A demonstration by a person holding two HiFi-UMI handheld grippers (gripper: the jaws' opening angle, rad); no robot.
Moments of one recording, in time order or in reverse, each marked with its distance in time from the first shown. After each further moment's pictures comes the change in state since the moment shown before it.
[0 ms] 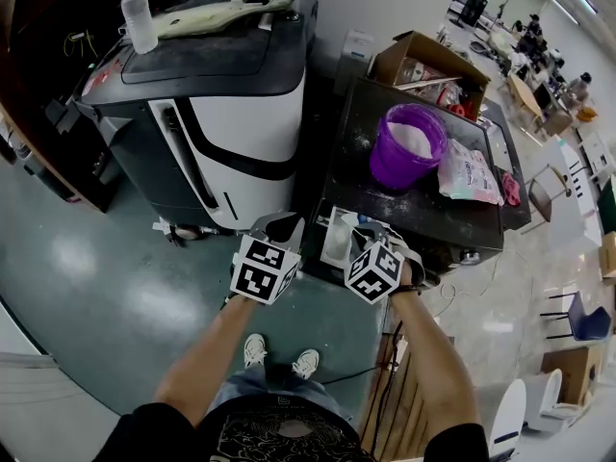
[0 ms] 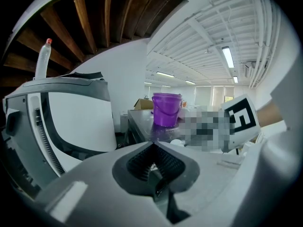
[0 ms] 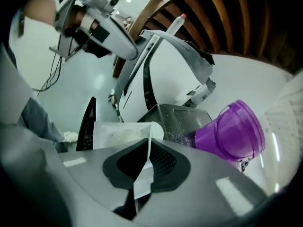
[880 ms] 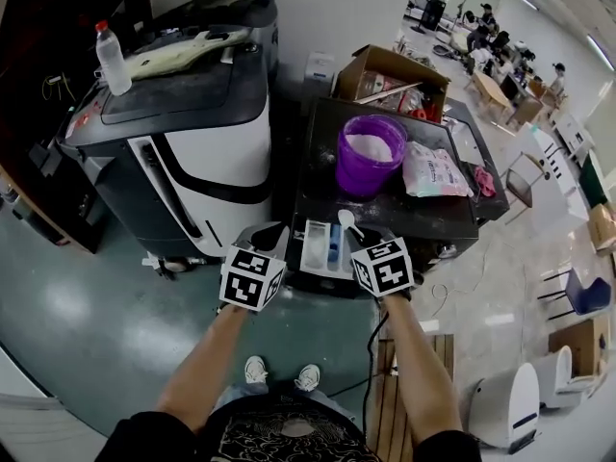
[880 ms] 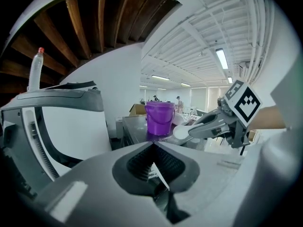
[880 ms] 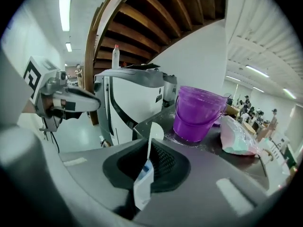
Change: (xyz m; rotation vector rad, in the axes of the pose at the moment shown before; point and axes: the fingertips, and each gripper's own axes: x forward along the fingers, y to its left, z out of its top) left arm -0.009 -0.022 0.036 0.046 -0.036 -0.034; right arm -0.073 -0.054 -0.004 0.696 -0.228 -0.028
